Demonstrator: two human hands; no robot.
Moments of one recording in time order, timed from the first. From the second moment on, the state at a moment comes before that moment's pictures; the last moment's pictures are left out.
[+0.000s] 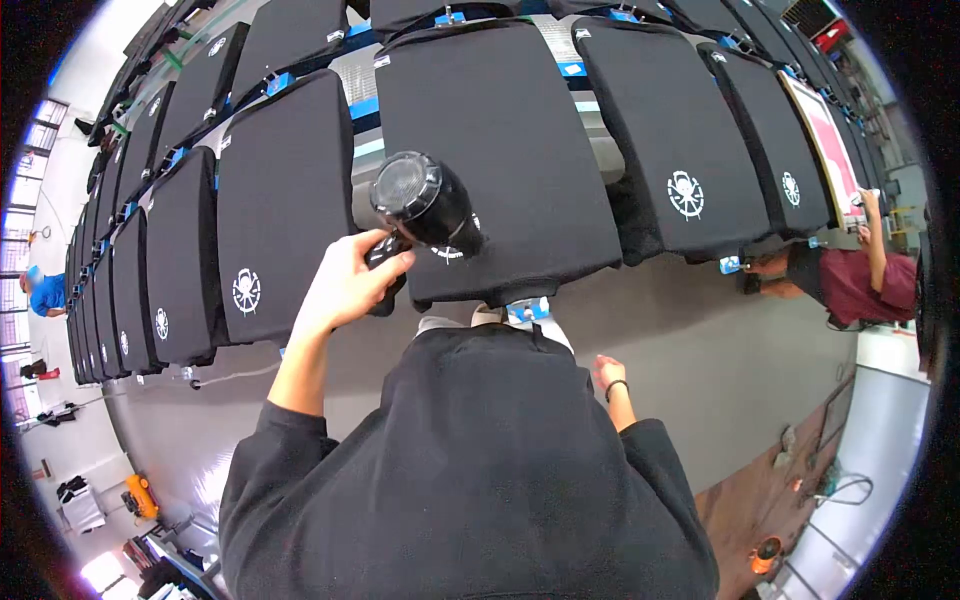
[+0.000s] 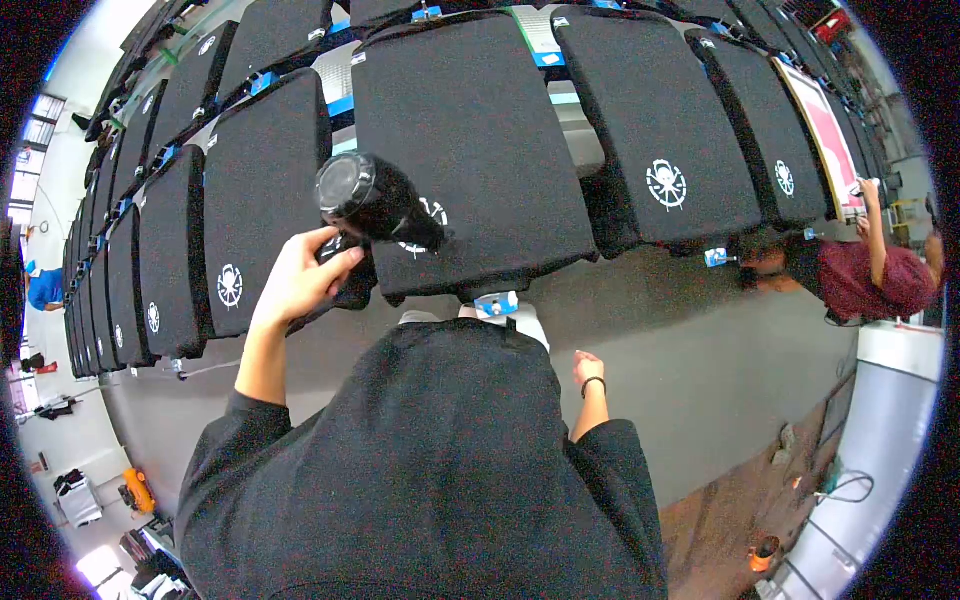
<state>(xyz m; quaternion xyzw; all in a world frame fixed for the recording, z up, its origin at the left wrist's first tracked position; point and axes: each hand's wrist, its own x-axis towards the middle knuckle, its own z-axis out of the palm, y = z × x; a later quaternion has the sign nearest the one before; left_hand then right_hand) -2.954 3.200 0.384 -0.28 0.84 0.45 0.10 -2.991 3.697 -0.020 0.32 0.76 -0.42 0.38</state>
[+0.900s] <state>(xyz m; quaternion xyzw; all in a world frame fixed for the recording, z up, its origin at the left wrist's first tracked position) -2.922 3.185 0.378 -0.30 0.87 0.39 -0.01 -3.021 3.683 -0.024 0.19 0.82 -0.42 0.33</state>
